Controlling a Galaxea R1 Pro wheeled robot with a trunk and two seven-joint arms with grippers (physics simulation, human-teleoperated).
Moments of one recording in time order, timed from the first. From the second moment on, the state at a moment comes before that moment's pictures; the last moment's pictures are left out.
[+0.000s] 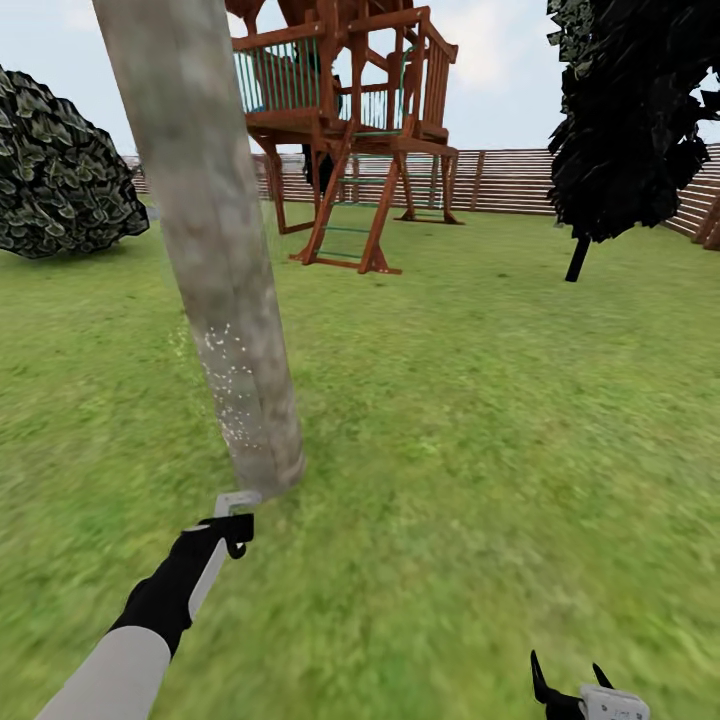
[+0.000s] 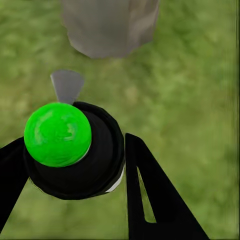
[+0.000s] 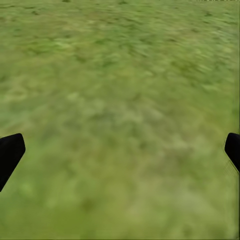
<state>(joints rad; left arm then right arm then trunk) -0.61 0.02 0.03 -0.79 0.07 0.45 0.10 -0.34 -0.14 -0.05 -0.04 -0.20 -1.02 0.06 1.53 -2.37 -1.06</state>
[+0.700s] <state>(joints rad) -0.61 0.02 0.03 -0.79 0.08 0.45 0.14 -0.34 -0.15 -0.05 -0.04 -0.20 -1.02 0.06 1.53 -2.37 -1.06</state>
